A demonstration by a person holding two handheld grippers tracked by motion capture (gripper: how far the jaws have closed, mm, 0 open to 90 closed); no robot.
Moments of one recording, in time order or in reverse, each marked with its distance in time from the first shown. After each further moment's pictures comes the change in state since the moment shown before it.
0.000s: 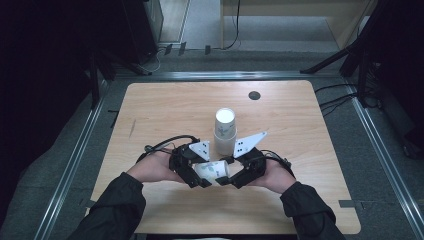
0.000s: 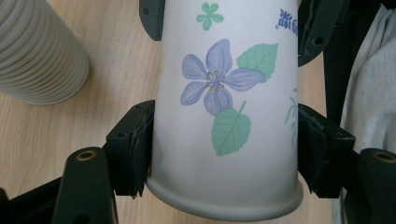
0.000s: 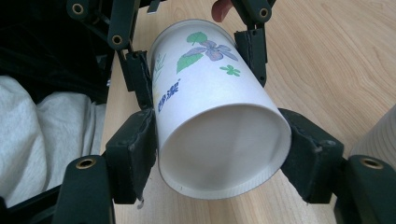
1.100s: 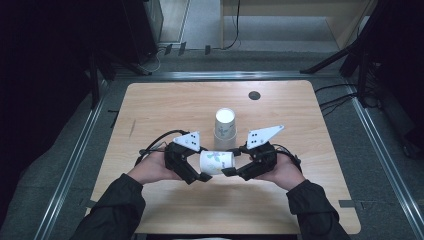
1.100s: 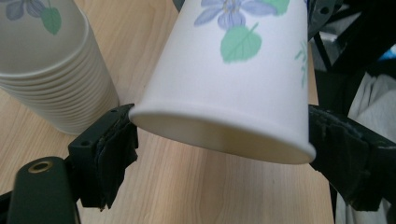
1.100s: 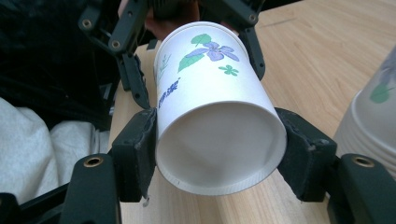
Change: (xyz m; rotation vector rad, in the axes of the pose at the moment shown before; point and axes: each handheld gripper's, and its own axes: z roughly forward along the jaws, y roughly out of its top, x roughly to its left) left arm 0.004 -0.014 -0.015 -0.274 0.039 -0.071; right arm -0.005 0.004 -0.032 -0.130 -0.016 0.007
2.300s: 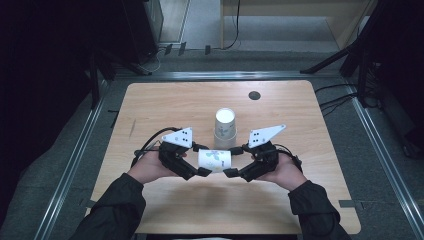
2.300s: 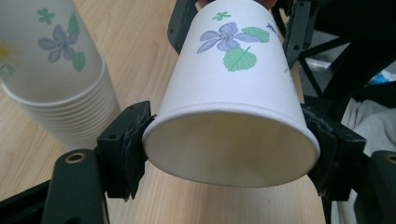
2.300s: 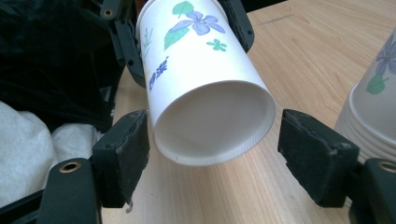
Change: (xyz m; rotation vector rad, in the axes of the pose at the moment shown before) left arm -0.002 0.002 -0.019 -0.087 0.003 0.013; right arm -0.001 -0.002 -0.002 -0.003 -0.002 0.032
